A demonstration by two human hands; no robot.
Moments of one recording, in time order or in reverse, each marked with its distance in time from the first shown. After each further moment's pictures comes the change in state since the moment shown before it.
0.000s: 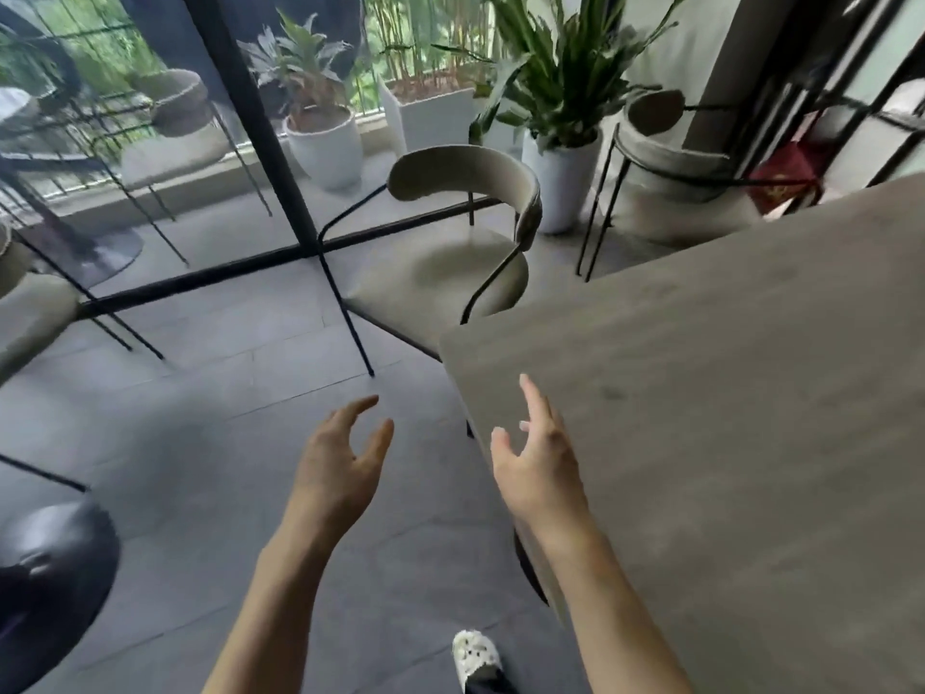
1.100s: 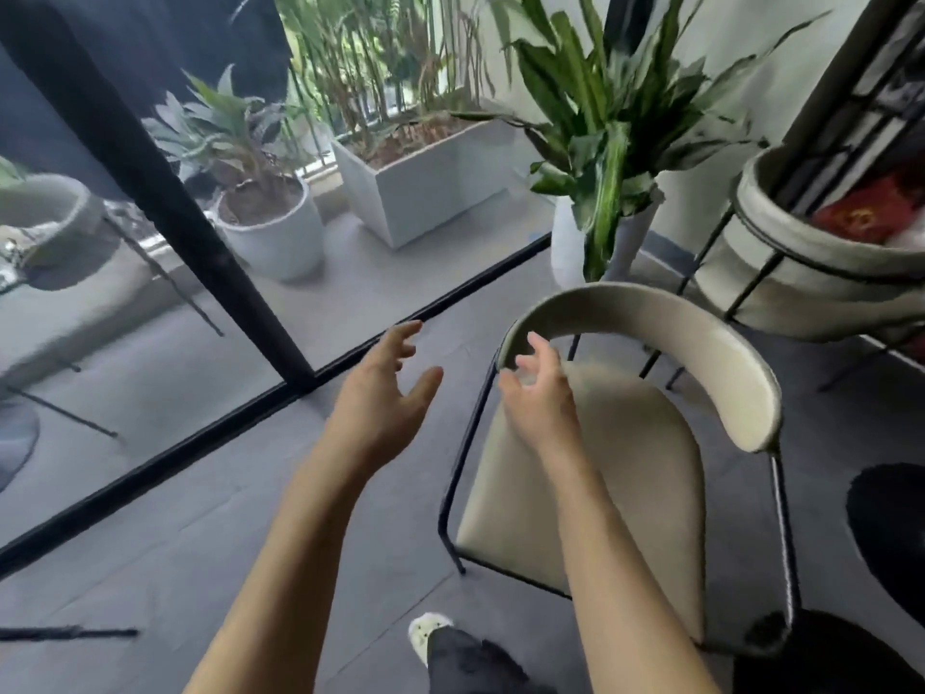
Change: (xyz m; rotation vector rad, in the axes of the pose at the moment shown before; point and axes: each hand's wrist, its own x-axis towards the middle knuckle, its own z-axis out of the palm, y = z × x) left_hand 0.777 -0.017 -0.175 0.013 -0.289 0.351; right_hand 0.632 -0.312 0.330 0.274 0.239 0.259
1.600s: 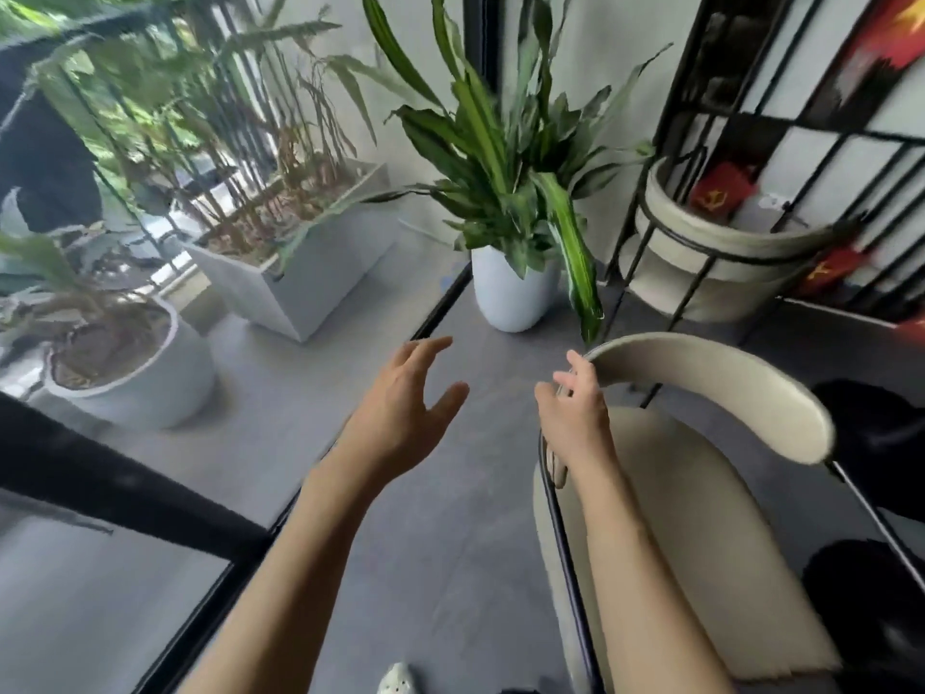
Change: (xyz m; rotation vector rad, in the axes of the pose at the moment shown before) left_hand 0.283 -0.035 -0.070 0.162 -0.387 0.511; right_hand 0.176 -0.080 0.103 0.121 0.474 0.184
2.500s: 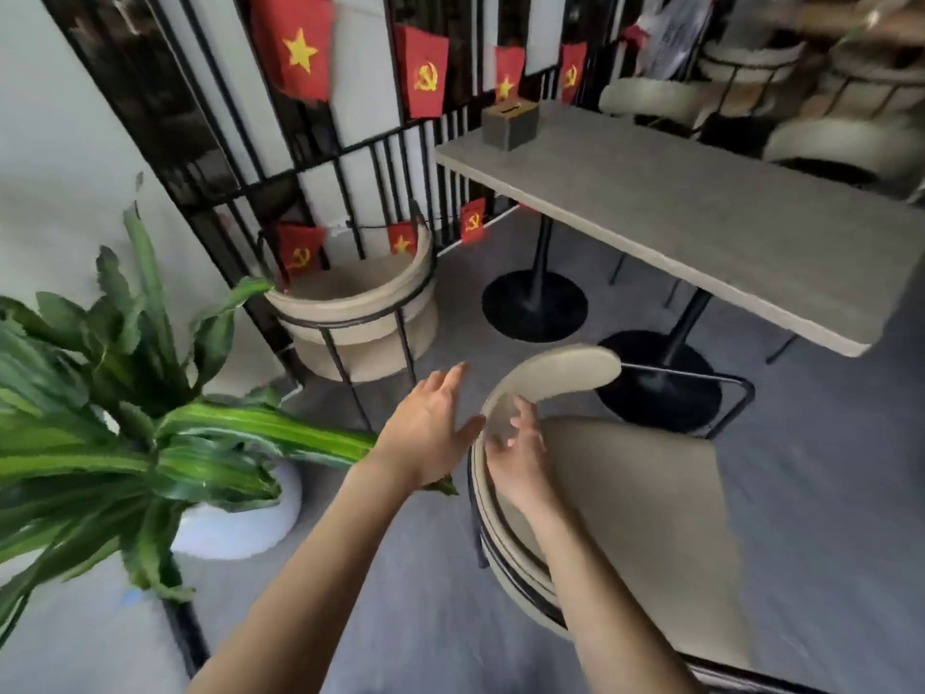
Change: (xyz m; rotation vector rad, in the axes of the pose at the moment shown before) left_hand 0.389 0.104 0.132 0.154 -0.781 1.115; right_hand 0.237 -0.025 -0.001 0.176 0.955 0.434
